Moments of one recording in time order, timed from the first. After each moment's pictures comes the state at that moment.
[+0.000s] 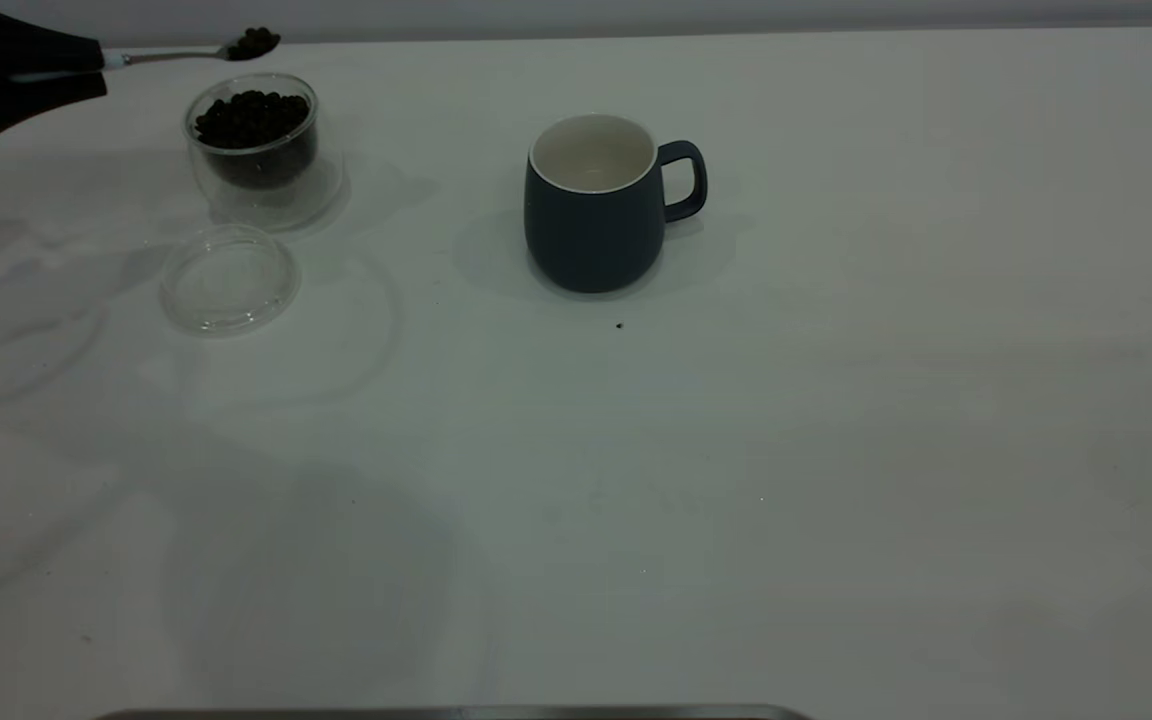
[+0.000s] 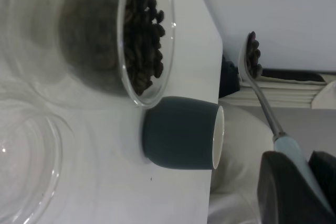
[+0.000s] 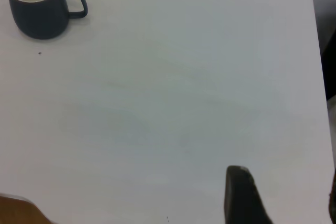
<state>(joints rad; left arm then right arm) 0.41 2.42 -1.32 -1.51 1.13 1.06 0.00 -0.02 -0.47 0.10 1.14 -0.22</state>
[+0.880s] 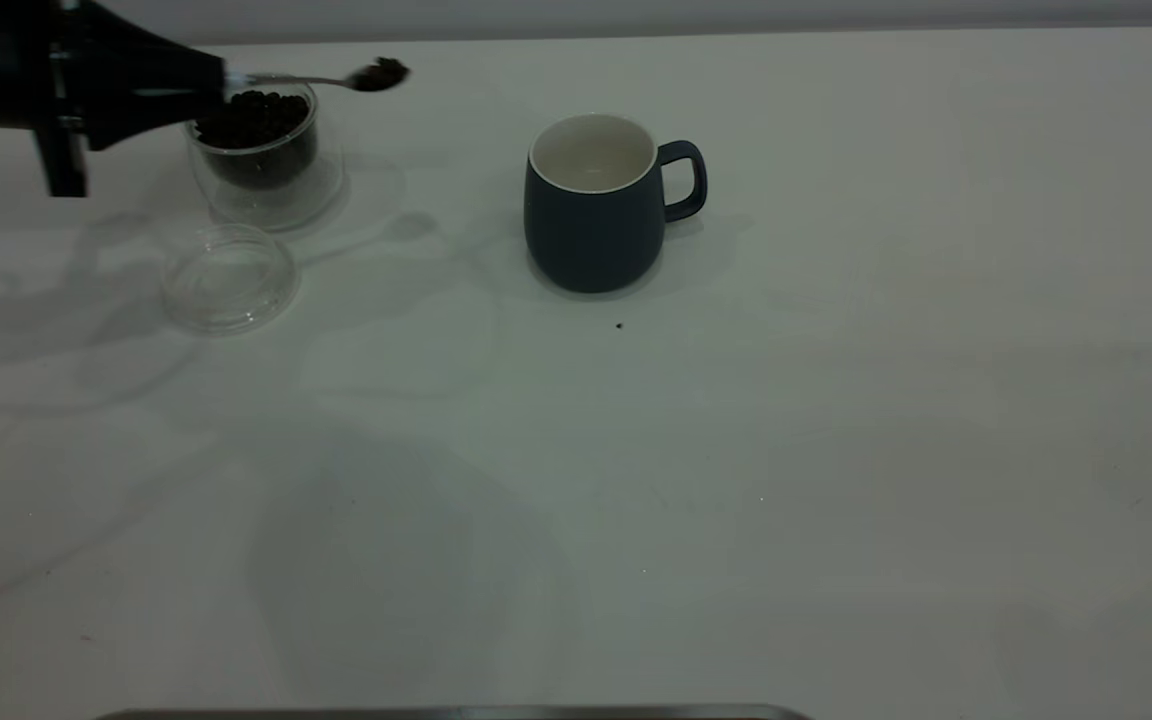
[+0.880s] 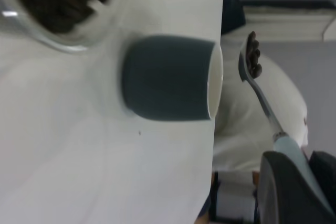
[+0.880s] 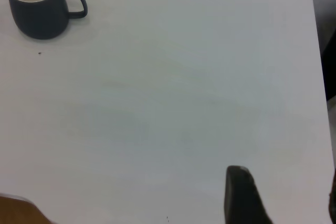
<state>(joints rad) 0.25 2.42 -1.32 -1.47 1.14 1.06 0.00 -0.02 -0.47 0.10 1.14 -0.22</state>
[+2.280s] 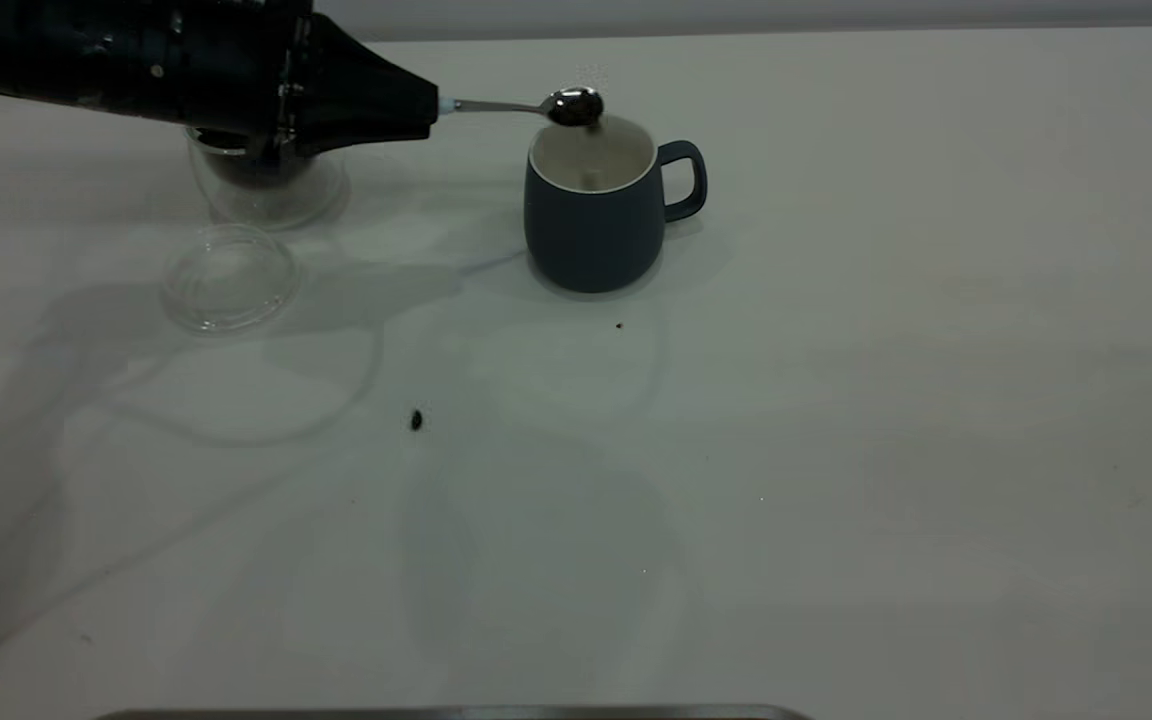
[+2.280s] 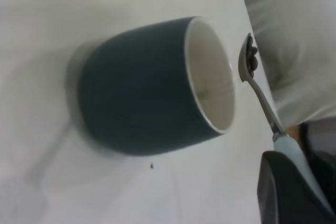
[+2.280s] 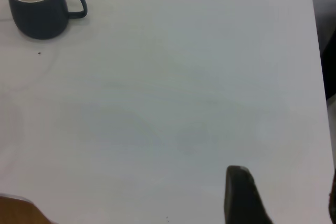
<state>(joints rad) -0.03 2.42 -1.32 -1.59 0.97 1.45 0.00 -0.02 -0.47 0.10 1.14 -0.22</state>
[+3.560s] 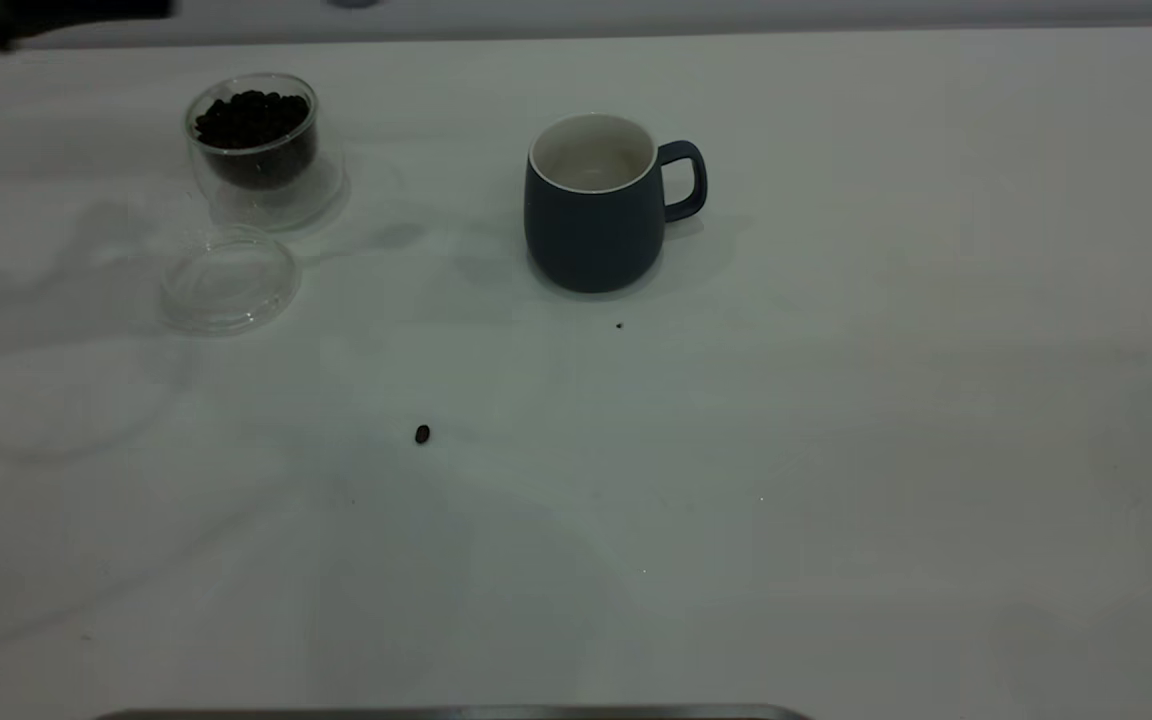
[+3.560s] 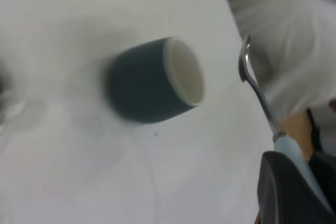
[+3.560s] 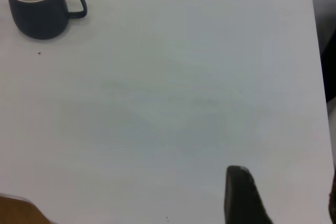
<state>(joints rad) 0.30 2.22 -1.32 -1.30 1.14 1.26 0.00 -0.02 -0.47 0.10 1.14 -0.22</state>
